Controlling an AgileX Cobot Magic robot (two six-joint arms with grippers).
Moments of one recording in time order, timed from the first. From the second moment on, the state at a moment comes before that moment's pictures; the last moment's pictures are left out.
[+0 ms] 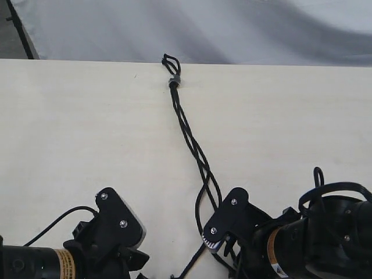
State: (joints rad) left arm -0.99 1.44 -0.35 0.01 -0.16 -0.25; right arm 0.95 1.56 -0.45 -0.36 0.22 0.34
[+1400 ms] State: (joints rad) left arm -1.05 1.57 -0.26 0.13 -0.34 -0.40; right arm 0.95 1.56 -0.45 -0.36 0.21 0.34
